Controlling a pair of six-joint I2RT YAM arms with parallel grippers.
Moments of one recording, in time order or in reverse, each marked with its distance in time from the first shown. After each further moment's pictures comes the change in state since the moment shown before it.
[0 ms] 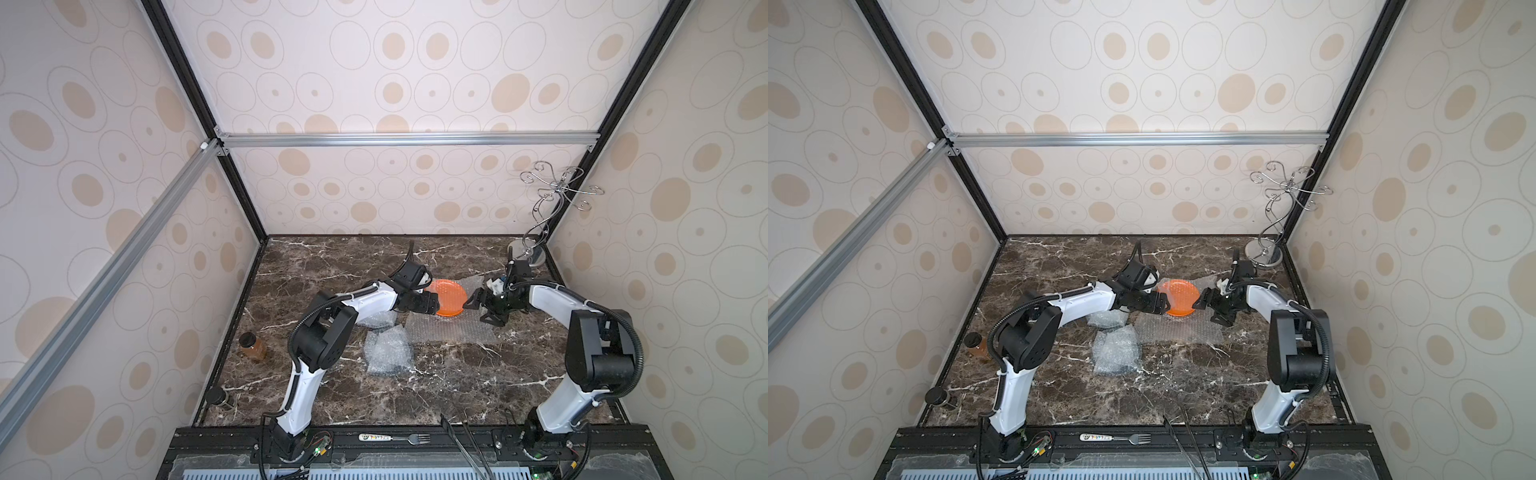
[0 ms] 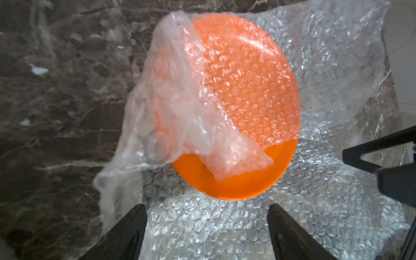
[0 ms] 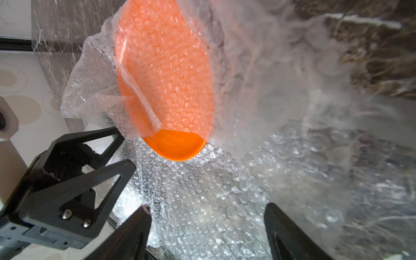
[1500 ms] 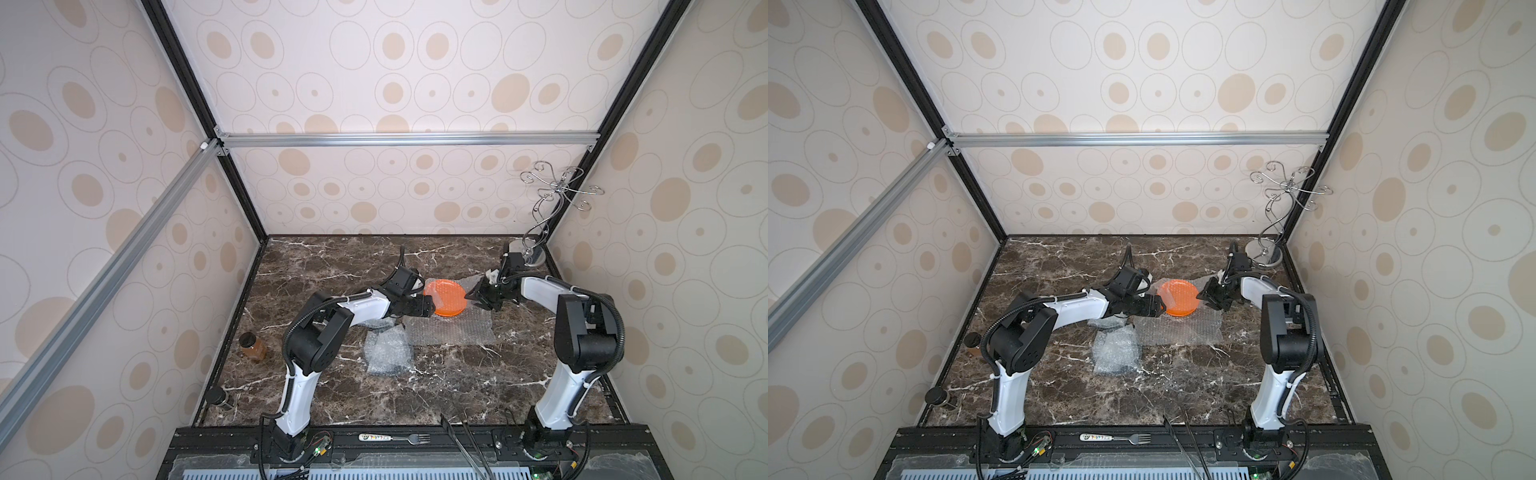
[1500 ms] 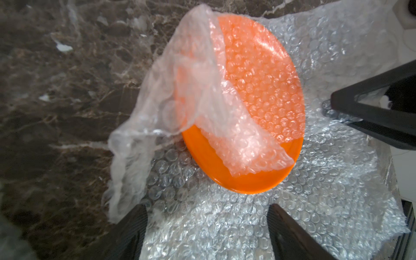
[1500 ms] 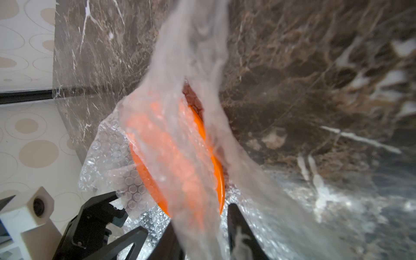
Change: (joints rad) left arm 0.010 -0.057 -0.171 0.182 0.014 -0.083; right arm 0.011 0.158 0.120 0.152 0.039 0.146
